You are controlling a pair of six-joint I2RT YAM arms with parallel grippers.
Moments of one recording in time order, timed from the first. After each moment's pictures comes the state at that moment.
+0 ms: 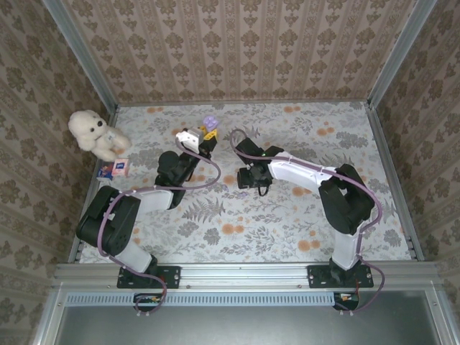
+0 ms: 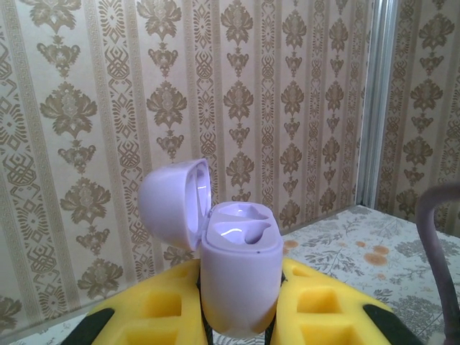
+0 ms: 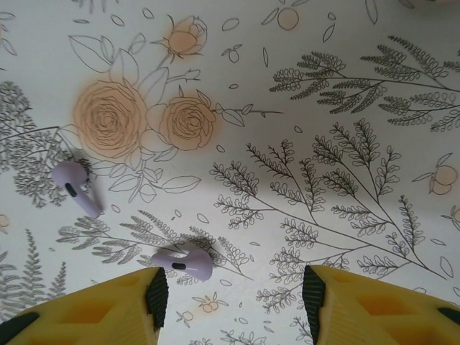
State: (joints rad) left arm -0.49 1.56 0.62 1.17 0.19 -0.02; right arm 0.68 1.88 1.36 -0.72 0.07 0.56
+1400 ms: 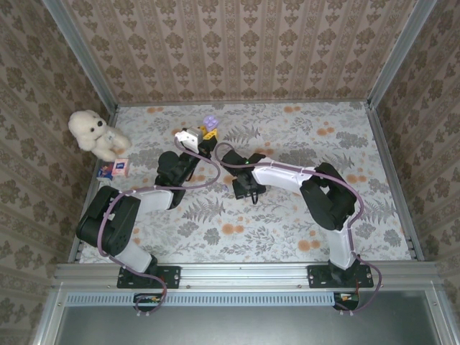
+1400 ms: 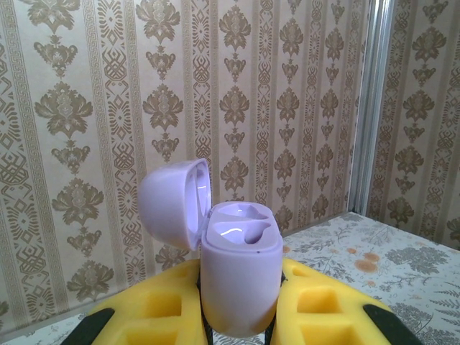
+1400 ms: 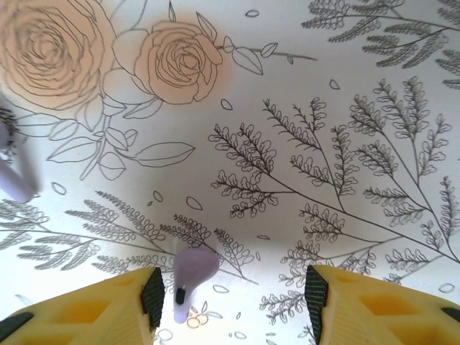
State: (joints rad) left arm -0.49 1.56 0.62 1.18 0.19 -0.06; right arm 0.77 1.99 1.43 -0.81 0.20 0.56
